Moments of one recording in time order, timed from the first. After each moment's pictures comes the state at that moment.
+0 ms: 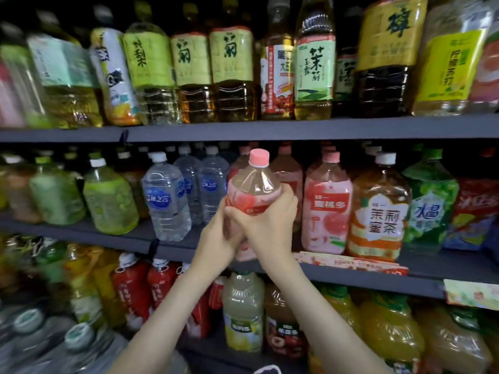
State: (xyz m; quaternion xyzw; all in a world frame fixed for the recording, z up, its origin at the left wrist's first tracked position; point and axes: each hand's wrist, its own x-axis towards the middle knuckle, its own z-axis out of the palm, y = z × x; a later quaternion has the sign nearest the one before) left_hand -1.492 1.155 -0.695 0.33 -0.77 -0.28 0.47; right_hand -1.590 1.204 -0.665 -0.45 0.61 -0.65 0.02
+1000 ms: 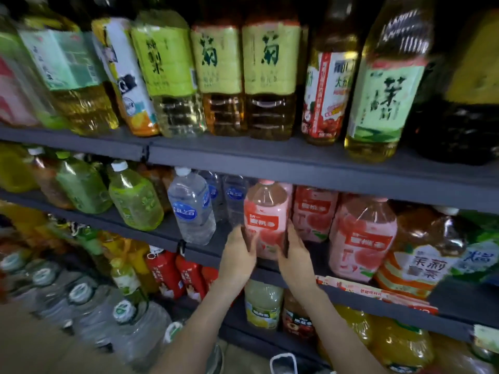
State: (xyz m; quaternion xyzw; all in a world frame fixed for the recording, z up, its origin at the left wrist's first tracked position) left_hand -1.497 1.094 -0.704 0.53 -0.72 -0.29 0.33; right_hand -1.619 1.151 -0.708 -0.52 0.69 -0.46 0.19
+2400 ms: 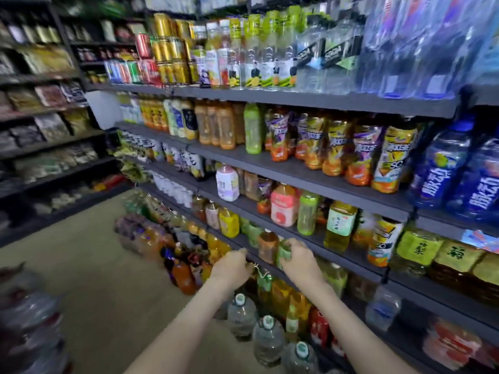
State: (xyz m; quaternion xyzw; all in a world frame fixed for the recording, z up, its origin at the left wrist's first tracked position) left_hand -0.963 1.091 -0.259 0.67 -0.72 -0.16 0.08; right_hand -1.137 1.084 -0.268 -0.66 0.65 -0.28 0.24
